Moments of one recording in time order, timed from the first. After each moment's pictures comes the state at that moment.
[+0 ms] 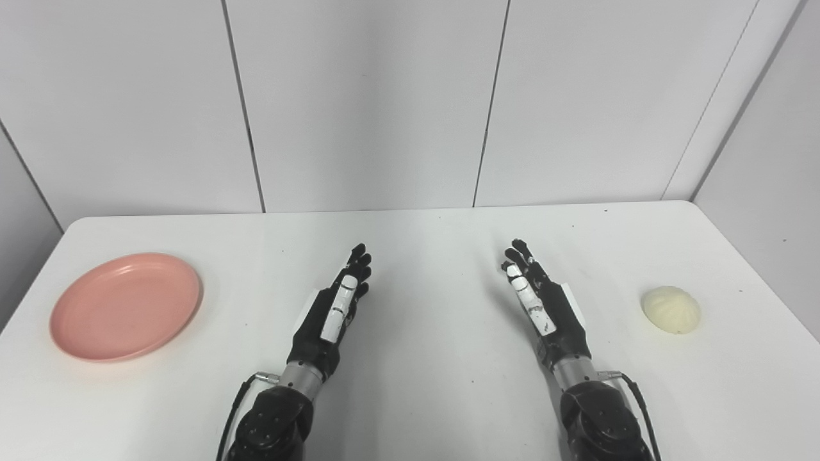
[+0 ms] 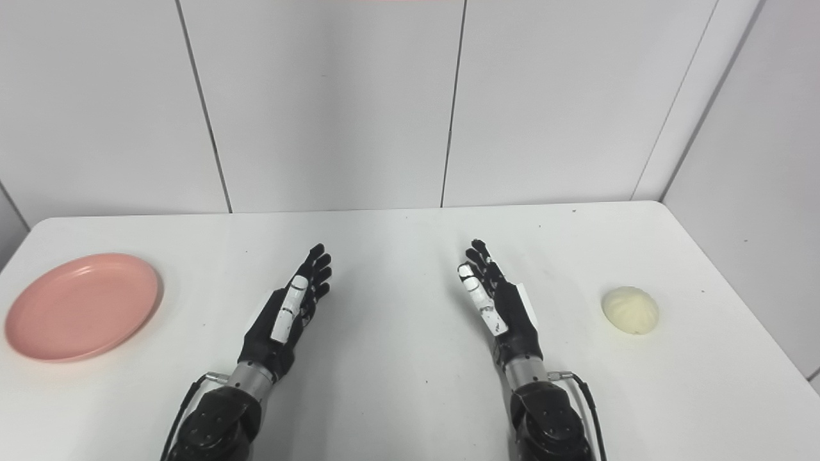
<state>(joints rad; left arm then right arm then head) -0.42 -0.09 -0.10 0.43 -0.01 -0.09 -0.15 -0.30 -0.14 -0.09 0.21 0.08 -0.05 0.06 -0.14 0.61</state>
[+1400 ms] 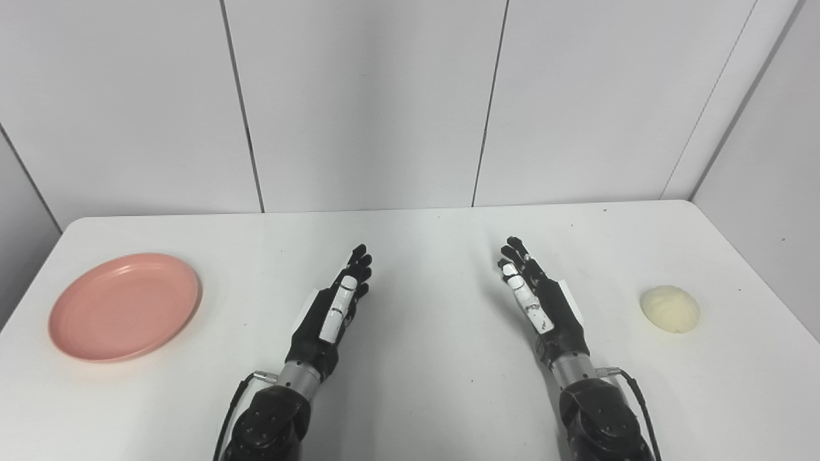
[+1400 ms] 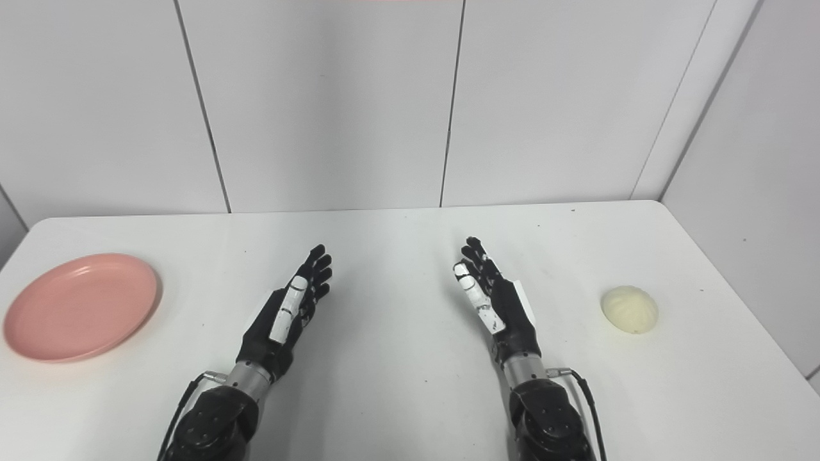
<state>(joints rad) -0.42 -0.08 -0.10 0.43 -0.02 -0.08 -0.17 -0.30 -0.14 -0.08 0.20 0.07 -0.04 0.07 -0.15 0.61</state>
